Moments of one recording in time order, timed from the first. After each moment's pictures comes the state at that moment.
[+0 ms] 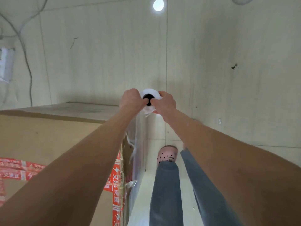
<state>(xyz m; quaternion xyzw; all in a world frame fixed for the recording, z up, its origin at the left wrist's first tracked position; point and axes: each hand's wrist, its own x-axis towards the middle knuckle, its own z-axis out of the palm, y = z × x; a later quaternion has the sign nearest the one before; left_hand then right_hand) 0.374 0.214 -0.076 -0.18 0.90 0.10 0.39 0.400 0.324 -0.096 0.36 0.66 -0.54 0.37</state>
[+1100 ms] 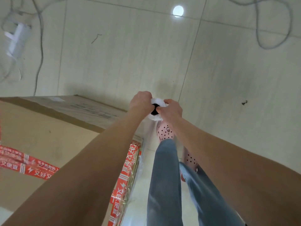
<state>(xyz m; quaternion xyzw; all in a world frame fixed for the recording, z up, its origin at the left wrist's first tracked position) 0.315 0.160 -0.074 -0.17 0.89 0.15 0.40 0.330 0.270 -0.090 0.30 0.74 -0.43 0.42</state>
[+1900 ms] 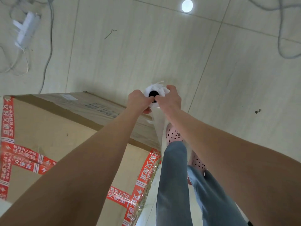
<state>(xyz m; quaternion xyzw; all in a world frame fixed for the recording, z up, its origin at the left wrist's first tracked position) 0.307 0.074 -0.085 -0.45 0.73 0.39 0.33 0.288 0.183 -0.089 0.27 0.76 -0.43 0.41</state>
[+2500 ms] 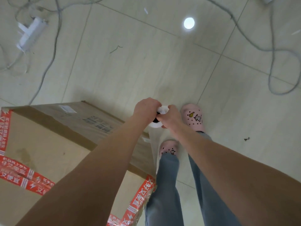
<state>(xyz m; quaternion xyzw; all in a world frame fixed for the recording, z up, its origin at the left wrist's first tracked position) 0.237 0.071 -0.069 -0.07 0.90 0.14 0.40 0.232 0.173 -0.085 0.20 0.76 -0.34 0.51</state>
